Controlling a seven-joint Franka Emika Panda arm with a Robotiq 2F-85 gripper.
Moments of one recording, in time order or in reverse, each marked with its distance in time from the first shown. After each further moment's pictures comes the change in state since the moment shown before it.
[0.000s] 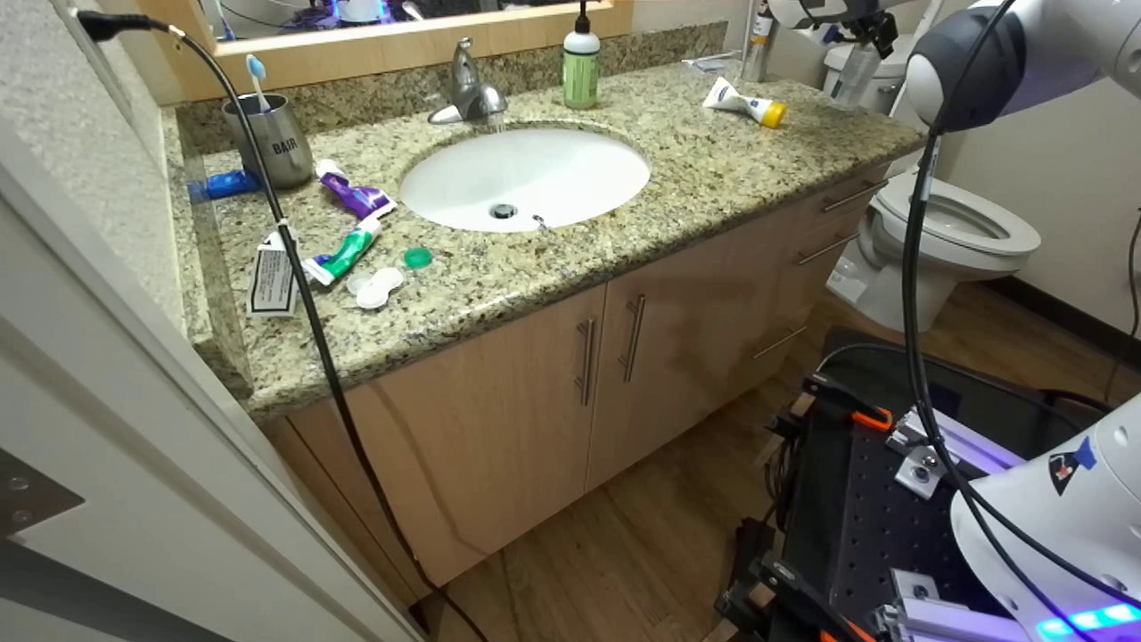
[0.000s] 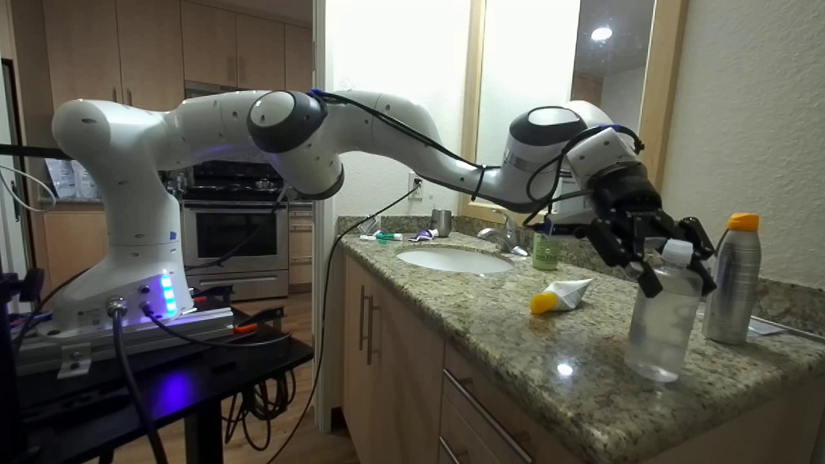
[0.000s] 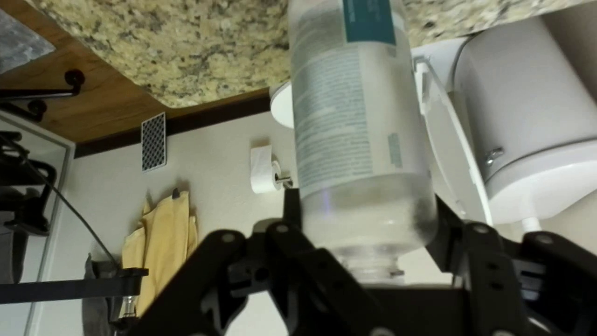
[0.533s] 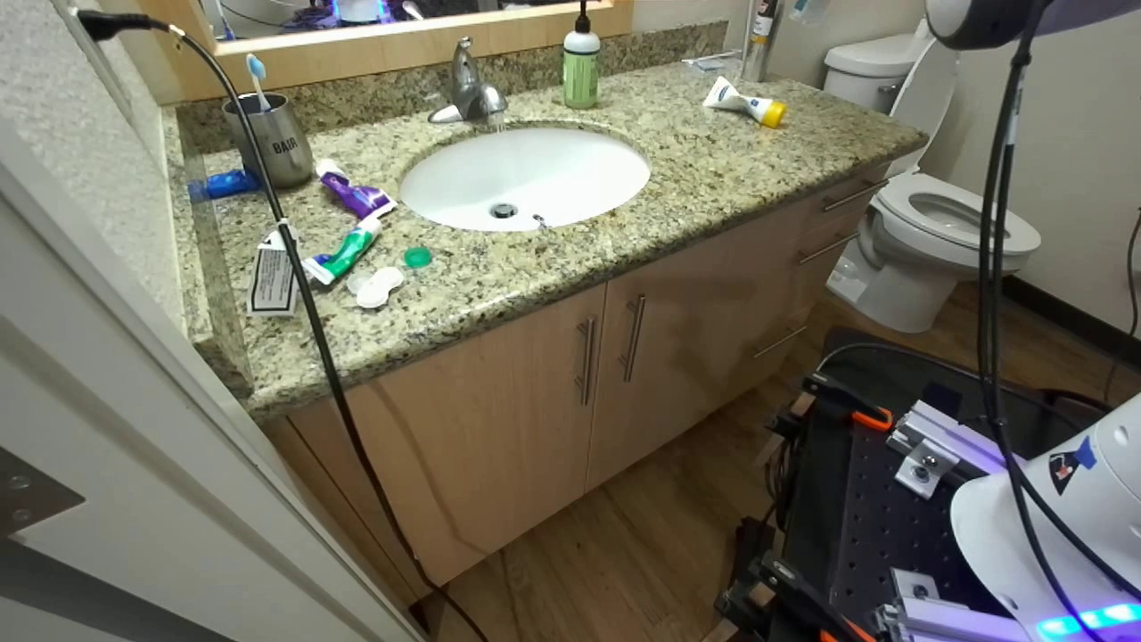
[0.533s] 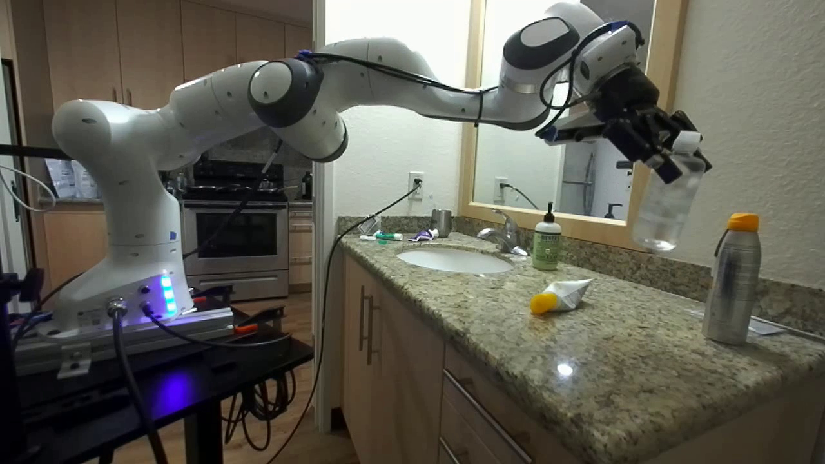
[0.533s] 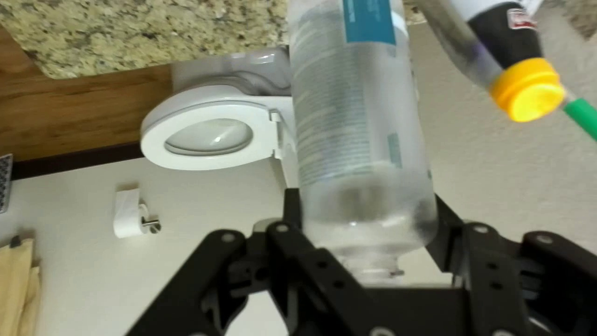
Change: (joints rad) arm 0.003 -0.199 0.194 0.003 0.093 0.102 -0.297
